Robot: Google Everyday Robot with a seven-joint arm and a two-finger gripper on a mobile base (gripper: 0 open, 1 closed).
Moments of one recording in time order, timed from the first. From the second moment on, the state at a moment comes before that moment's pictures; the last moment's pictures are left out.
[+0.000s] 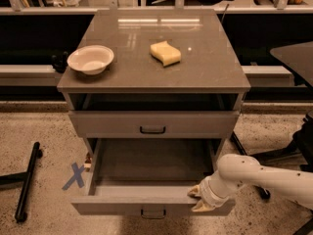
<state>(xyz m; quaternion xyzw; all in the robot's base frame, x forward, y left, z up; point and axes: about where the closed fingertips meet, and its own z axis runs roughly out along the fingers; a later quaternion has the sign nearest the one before) 0.415 -0.149 0.414 -0.75 0.63 0.18 0.13</state>
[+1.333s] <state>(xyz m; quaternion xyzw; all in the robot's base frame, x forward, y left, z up) 0.412 -0.146 0.411 -0.75 0.63 0.19 0.13</state>
